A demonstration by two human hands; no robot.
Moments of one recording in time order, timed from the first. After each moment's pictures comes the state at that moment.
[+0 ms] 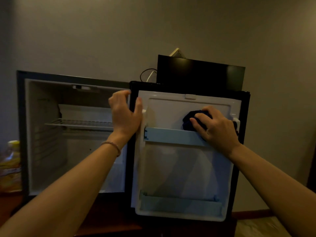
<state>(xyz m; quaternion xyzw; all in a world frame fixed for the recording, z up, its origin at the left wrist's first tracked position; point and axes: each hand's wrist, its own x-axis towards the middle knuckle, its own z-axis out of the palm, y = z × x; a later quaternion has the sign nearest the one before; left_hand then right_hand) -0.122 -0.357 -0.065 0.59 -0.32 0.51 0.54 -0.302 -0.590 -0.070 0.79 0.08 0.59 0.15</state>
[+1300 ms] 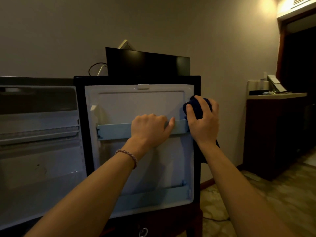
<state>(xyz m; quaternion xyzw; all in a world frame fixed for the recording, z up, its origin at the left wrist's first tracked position) -0.255 -0.465 -0.090 0.71 -0.49 0.49 0.15 -0.355 -0.613 -0.109 0.67 -0.20 0.71 -0.11</state>
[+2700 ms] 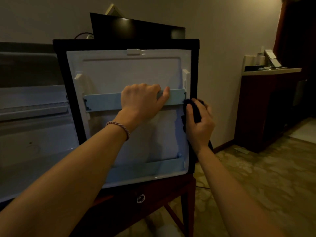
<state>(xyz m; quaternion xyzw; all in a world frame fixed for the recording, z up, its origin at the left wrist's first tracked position) -0.245 -0.463 -0.100 0.65 -0.49 0.55 0.21 -0.364 -0.596 -0.205 0.61 -0.16 0.75 -0.19</state>
